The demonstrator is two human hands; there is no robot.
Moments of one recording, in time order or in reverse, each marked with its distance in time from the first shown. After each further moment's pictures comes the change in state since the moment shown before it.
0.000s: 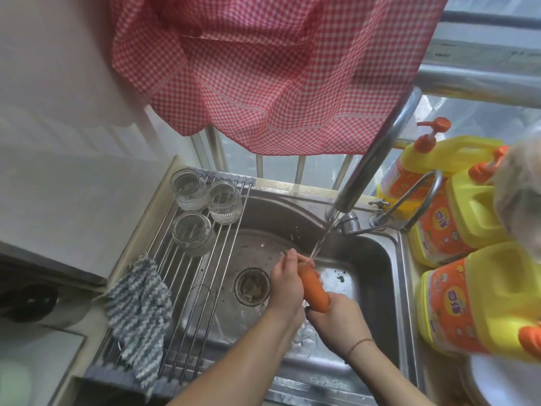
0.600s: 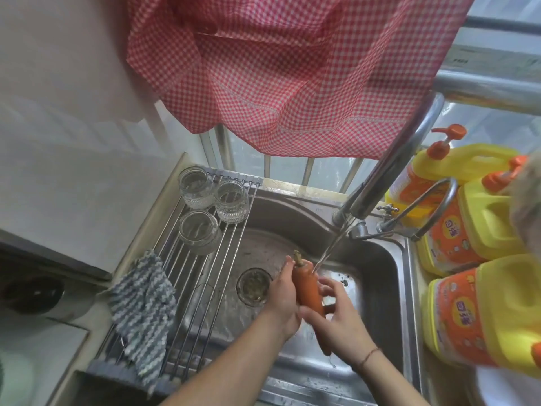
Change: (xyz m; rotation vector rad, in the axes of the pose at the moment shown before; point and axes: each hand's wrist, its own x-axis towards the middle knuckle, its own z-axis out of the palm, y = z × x) left_hand 0.008 -0.003 -0.022 -0.170 -0.107 -0.308; right_hand 0.000 0.006 0.005 0.422 -0.080 -0.131
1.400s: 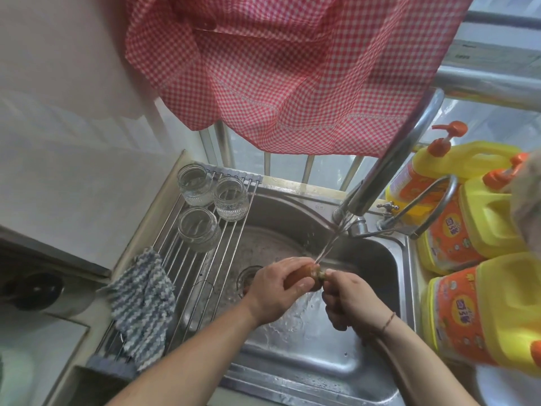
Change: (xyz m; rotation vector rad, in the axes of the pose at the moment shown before) left_hand -0.007 0.036 -0.038 1.284 -0.321 0.817; right_hand 0.013 -0.041 -0.025 0.422 -0.159 0.228
